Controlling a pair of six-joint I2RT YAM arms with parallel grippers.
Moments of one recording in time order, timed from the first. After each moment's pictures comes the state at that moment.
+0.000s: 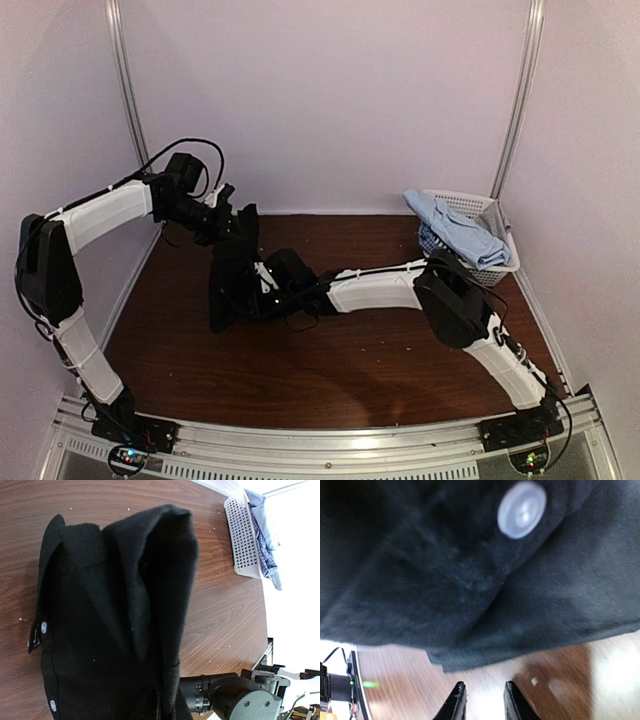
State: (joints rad) left arm -0.31 1.73 1.51 -0.73 0.58 -0.36; right arm 1.00 2.53 1.97 -0.03 -0.25 0.60
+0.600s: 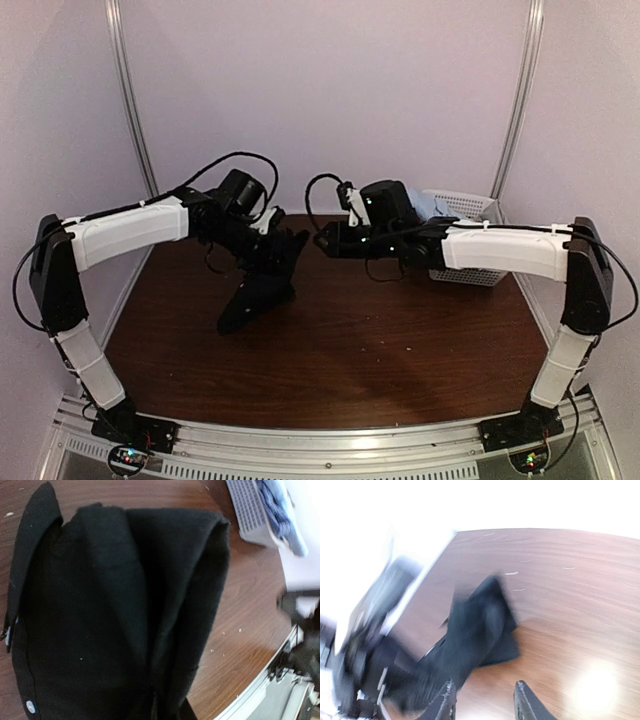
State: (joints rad) left arm -0.61 1.73 1.46 -0.67 0.34 -0.48; right arm 0.86 1.81 1.41 -0.05 -0.05 0.56
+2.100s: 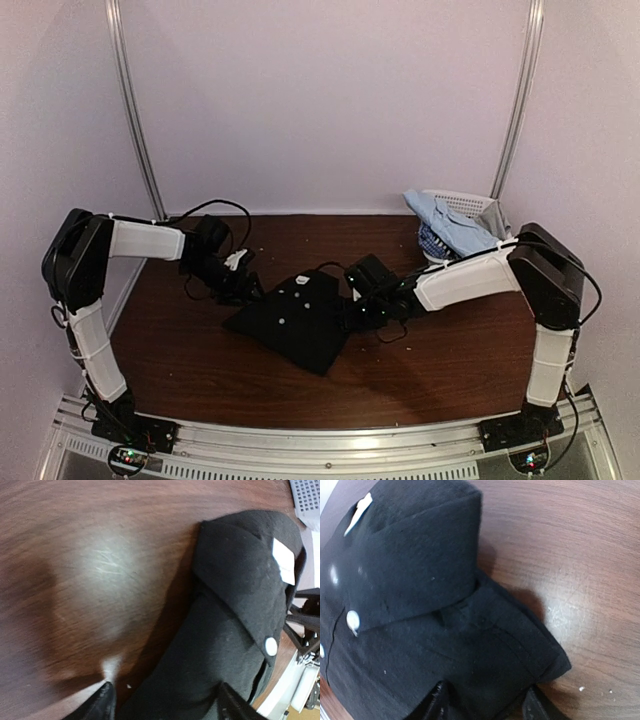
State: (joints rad) left arm -0.39 1.88 1.18 -0.49 0.53 -0.24; right arm 0.88 1.92 1.12 -0.11 0.06 0.68
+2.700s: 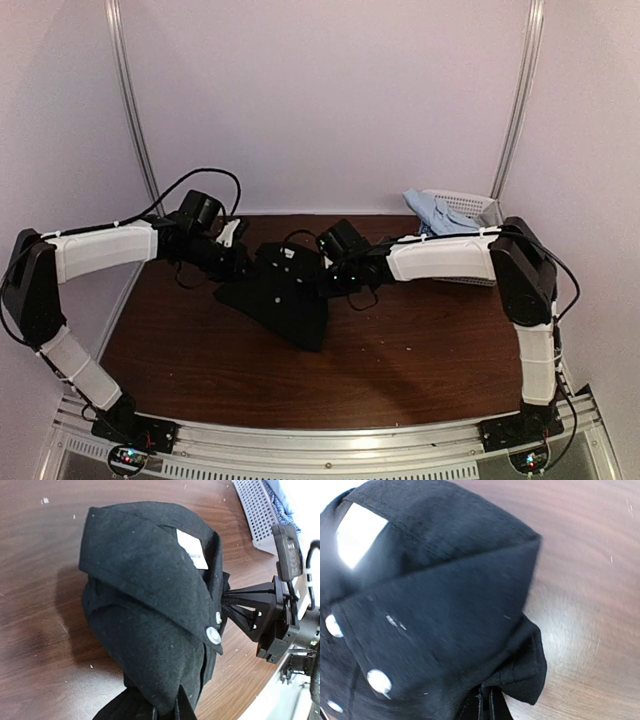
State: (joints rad) left arm -0.48 1.59 1.13 -0.43 0.40 -0.41; right arm 0.88 2.09 1.54 -0.30 0.09 0.55
